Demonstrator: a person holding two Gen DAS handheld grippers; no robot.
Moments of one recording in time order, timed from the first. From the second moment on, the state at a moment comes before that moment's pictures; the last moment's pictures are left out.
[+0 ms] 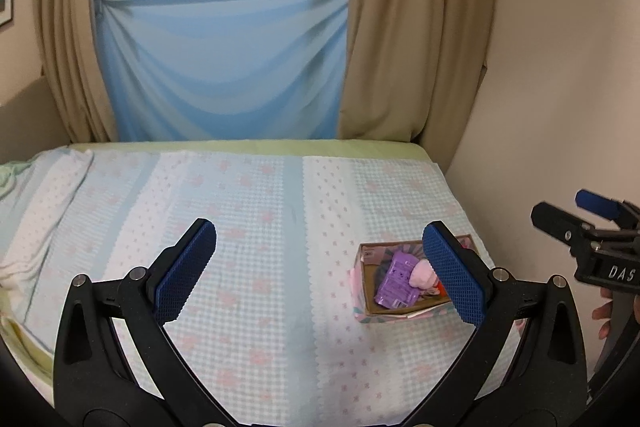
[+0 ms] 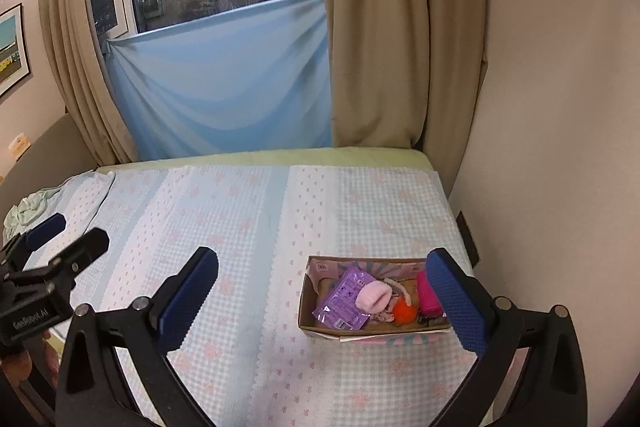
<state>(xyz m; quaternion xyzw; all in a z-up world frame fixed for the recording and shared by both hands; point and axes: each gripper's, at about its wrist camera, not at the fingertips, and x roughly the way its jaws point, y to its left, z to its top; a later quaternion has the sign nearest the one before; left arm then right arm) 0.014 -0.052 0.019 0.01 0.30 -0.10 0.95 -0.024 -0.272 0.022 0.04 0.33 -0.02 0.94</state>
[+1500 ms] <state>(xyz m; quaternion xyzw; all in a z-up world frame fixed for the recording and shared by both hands) -0.022 -0.056 0.022 0.02 0.28 -0.09 0.96 -0.065 -0.260 0.032 0.04 0.30 -0.05 0.95</state>
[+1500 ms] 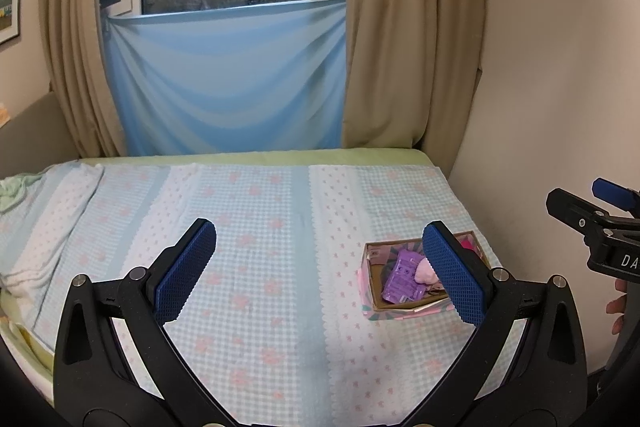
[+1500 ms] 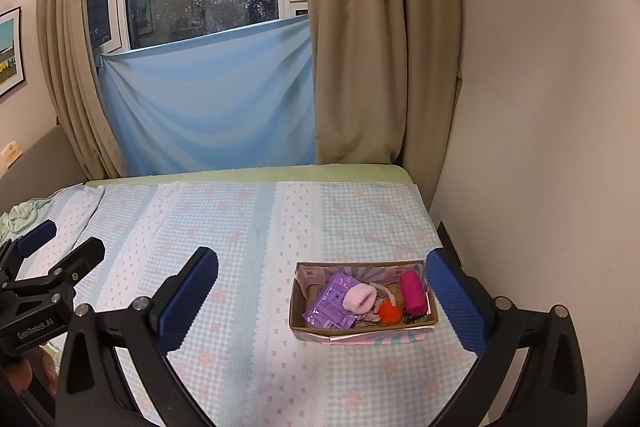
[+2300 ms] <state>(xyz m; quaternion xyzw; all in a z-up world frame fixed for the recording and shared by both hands) -0.033 -0.051 0.027 0.03 0.26 -0.07 0.96 -0.067 -0.255 0.033 0.04 0.30 -0.05 0.95</state>
